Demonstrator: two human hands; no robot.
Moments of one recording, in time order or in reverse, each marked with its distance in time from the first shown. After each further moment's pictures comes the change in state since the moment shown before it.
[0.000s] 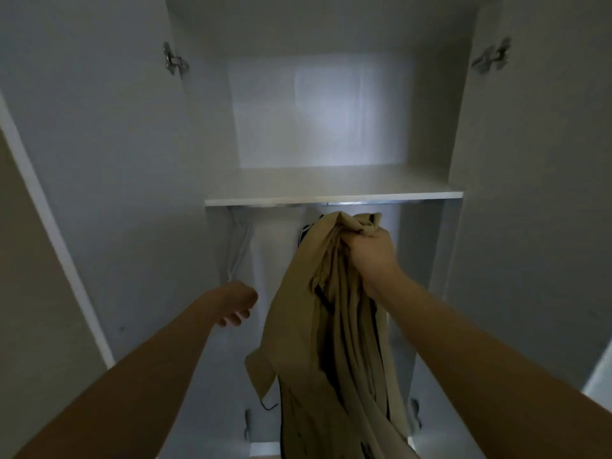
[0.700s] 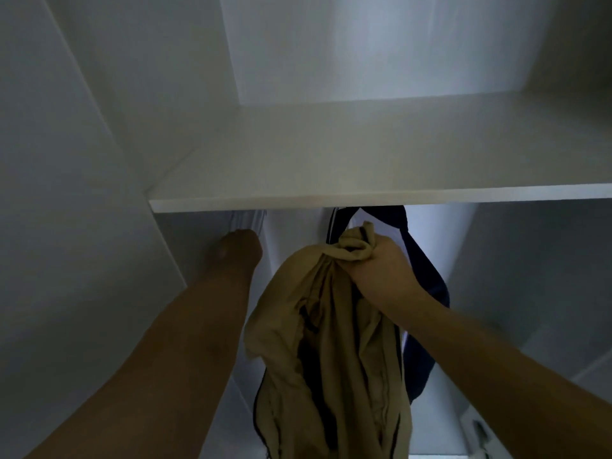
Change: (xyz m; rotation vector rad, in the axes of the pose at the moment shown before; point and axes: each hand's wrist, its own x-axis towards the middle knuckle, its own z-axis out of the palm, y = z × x) left_hand 0.432 0.057 -0.072 0.633 0.345 0.104; right_hand 0.293 0.155 0.164 -0.587 -0.353 -0.091
